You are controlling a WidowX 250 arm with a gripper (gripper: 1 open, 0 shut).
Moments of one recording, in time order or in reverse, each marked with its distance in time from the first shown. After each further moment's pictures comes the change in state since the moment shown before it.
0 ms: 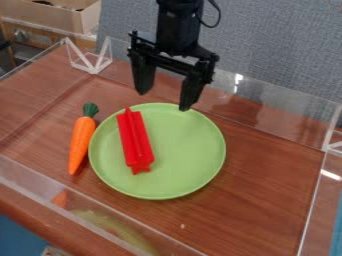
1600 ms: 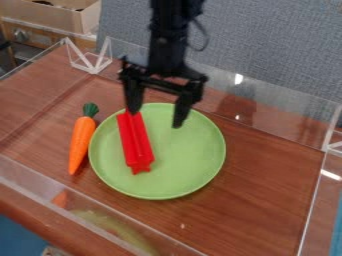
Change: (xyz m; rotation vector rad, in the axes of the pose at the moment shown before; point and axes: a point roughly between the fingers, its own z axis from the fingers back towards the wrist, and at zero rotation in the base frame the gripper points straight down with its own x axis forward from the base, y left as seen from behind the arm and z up) arm -0.002 0.019 -0.032 -0.008 0.008 0.205
